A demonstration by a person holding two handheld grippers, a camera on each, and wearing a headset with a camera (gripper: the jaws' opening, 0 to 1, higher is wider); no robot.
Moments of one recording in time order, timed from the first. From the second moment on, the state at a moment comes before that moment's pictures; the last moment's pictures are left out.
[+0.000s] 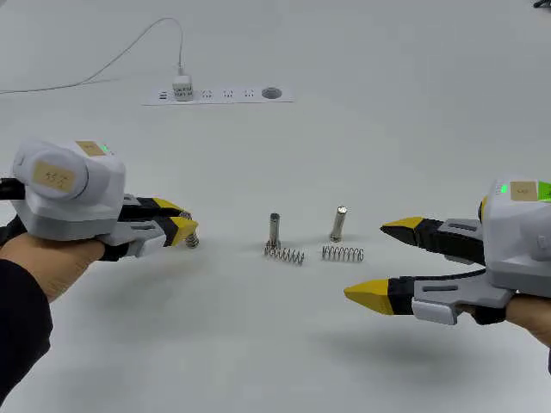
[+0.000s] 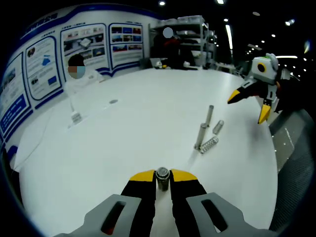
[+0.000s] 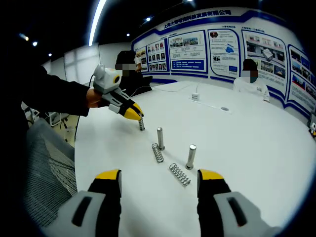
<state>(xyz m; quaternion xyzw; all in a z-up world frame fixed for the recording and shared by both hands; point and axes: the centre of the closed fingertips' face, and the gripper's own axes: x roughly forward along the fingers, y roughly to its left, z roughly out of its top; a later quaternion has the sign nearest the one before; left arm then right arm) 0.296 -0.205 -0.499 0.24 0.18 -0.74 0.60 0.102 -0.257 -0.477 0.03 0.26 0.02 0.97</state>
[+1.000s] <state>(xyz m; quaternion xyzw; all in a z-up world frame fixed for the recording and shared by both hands) 0.295 -0.191 -0.494 0.23 0.19 -0.74 0.60 0.104 -0.253 -0.478 0.03 0.26 0.03 0.96</state>
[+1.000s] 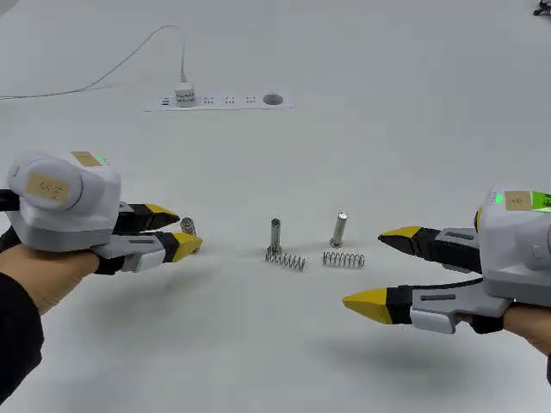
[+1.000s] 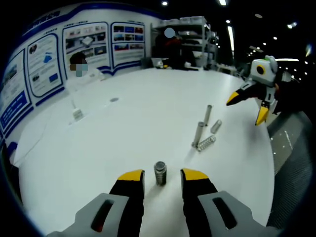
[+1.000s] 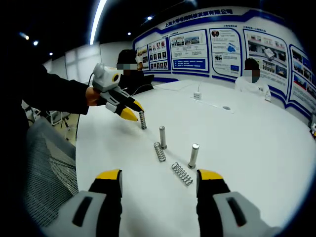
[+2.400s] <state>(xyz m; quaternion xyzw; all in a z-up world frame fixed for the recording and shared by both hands) 0.238 -0.168 -0.489 0.22 0.19 -0.77 0.56 0.128 -0.249 -0.486 0.01 0.29 0.05 0.96</state>
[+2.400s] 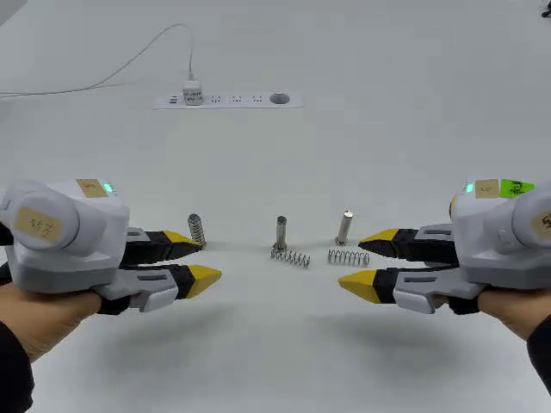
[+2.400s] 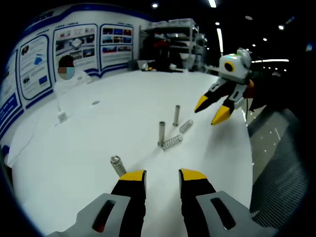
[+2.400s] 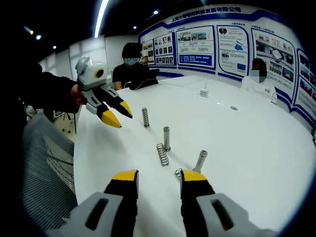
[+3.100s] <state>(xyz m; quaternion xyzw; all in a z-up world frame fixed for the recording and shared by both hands) 0.230 -0.169 -0.494 0.23 0.20 -0.78 0.55 0.170 -0.249 -0.515 0.00 0.32 0.06 0.95</state>
